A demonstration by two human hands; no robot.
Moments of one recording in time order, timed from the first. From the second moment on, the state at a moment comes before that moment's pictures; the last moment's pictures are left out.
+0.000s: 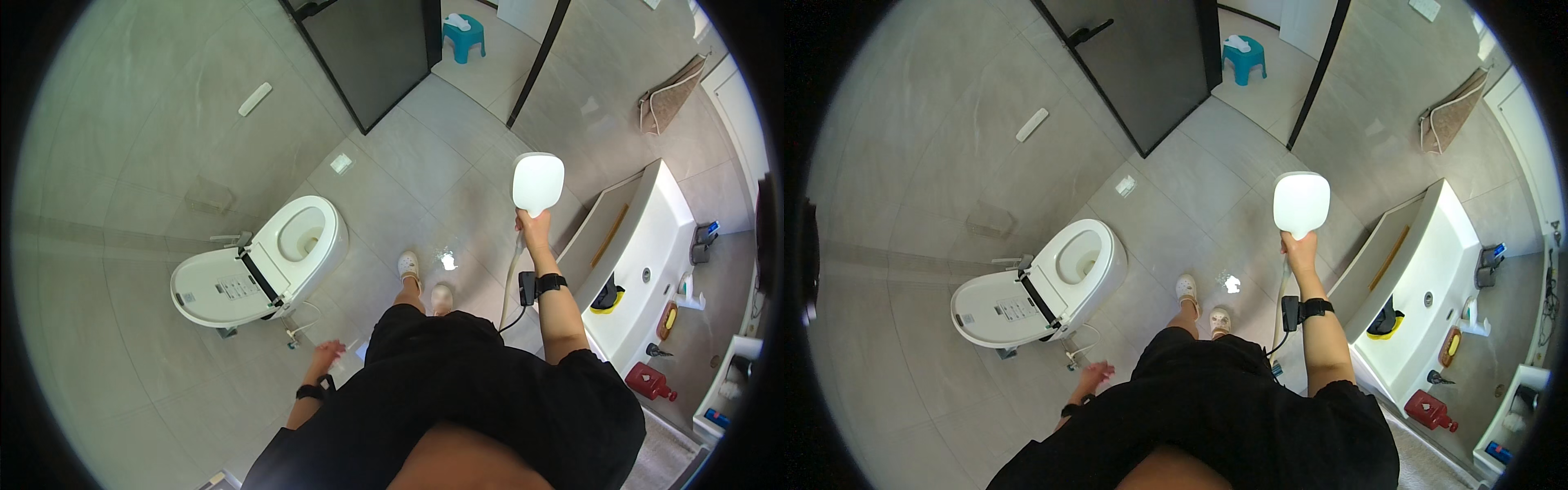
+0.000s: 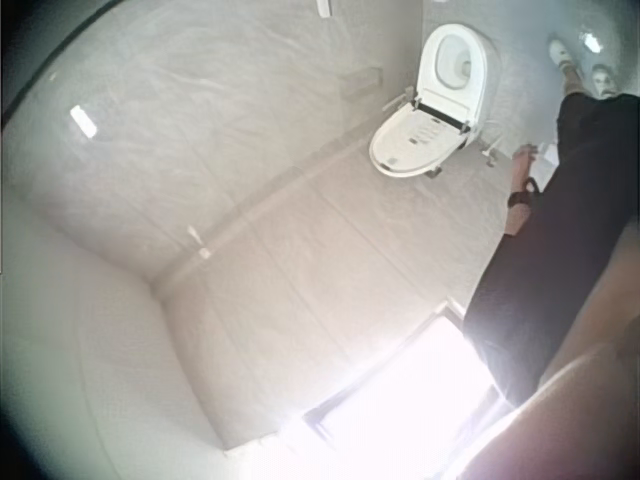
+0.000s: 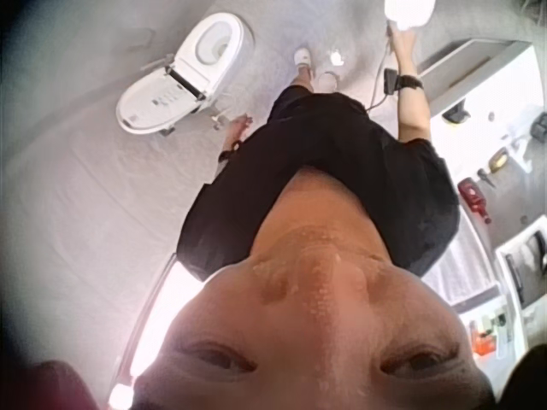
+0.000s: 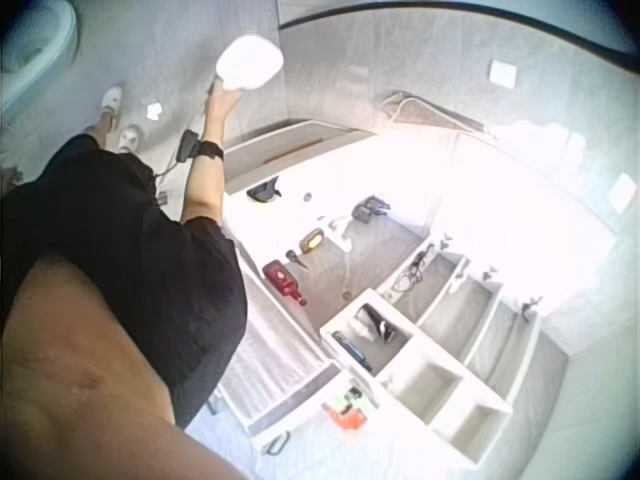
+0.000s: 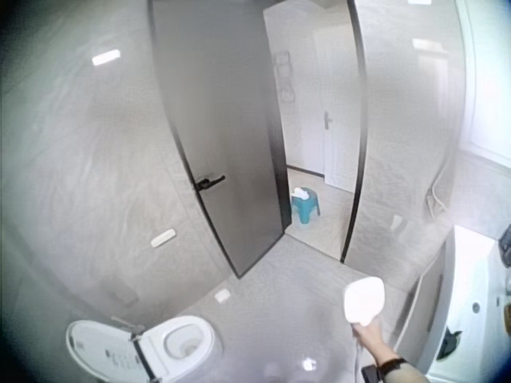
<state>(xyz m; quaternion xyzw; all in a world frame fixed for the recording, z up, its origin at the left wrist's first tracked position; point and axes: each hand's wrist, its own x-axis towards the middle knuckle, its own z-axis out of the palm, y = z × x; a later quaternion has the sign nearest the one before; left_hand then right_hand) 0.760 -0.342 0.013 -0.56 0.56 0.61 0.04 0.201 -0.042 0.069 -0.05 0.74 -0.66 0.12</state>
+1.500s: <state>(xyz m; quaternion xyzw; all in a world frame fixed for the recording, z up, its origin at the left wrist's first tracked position) 0.985 -0.198 0.030 -0.63 0.56 0.54 0.02 0.388 -0.169 0.035 -0.24 0.72 -0.48 0.44</state>
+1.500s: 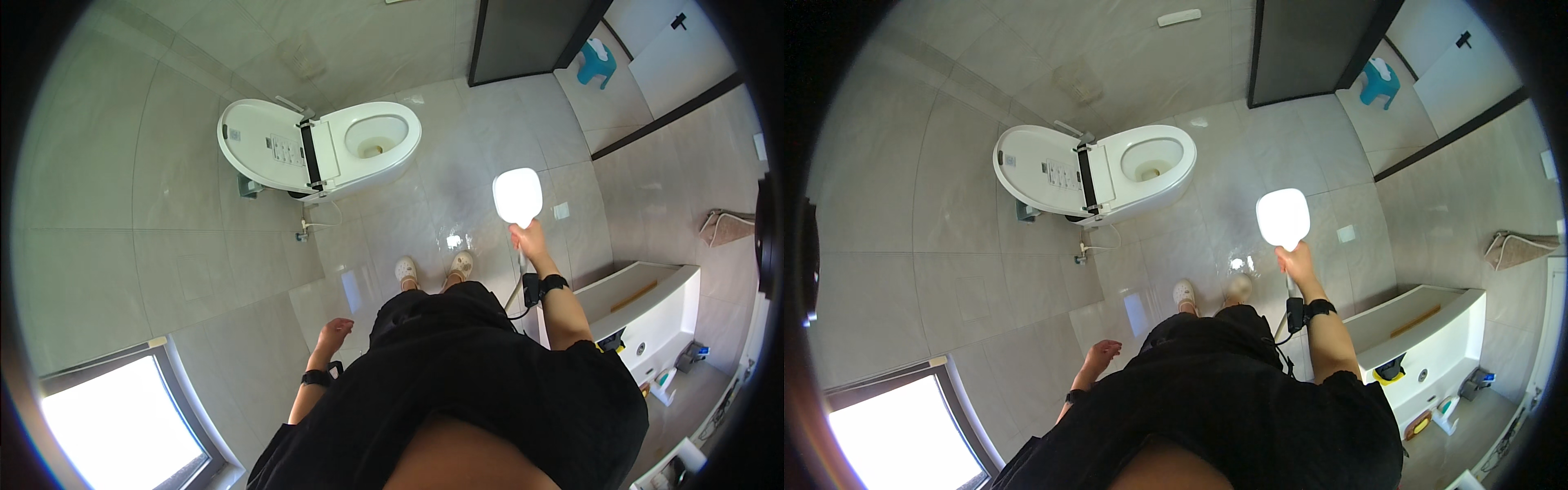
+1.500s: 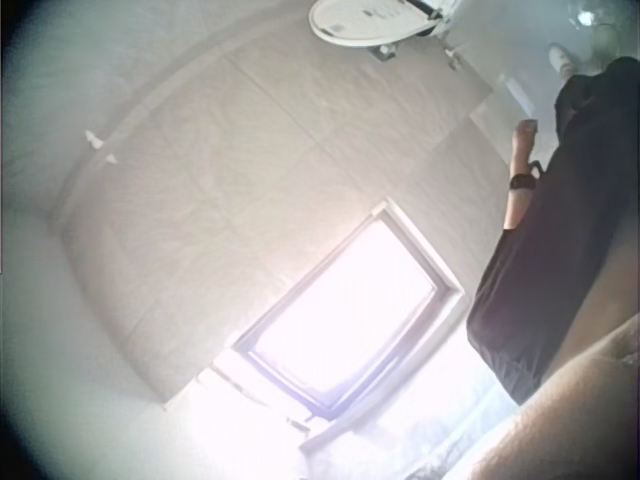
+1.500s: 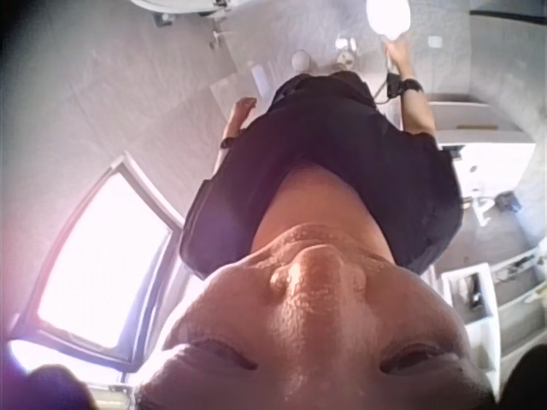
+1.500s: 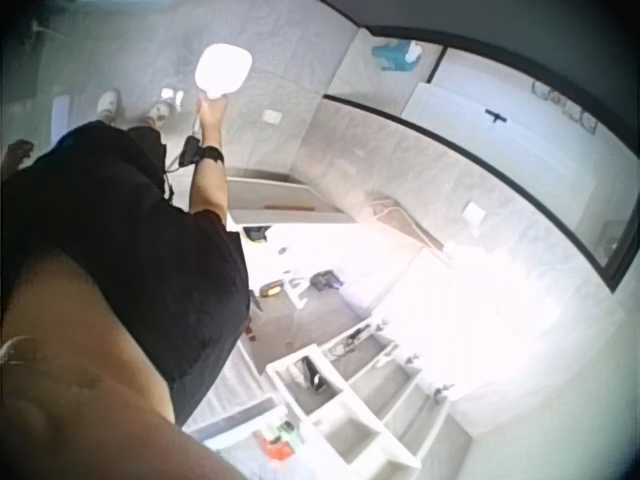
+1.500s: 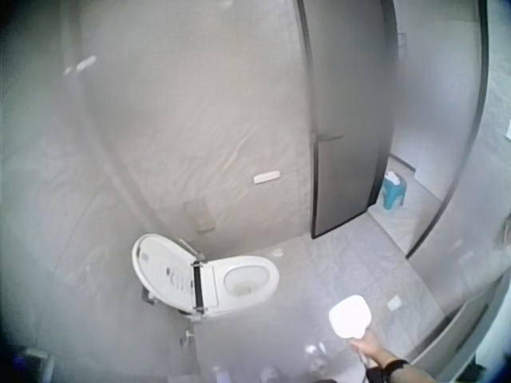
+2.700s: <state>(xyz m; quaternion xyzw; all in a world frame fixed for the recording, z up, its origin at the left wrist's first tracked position) 1.007 -0.166 0.035 -0.66 0.51 0.56 0.00 0.489 -0.278 0.099 -0.47 0.58 -0.40 0.53</state>
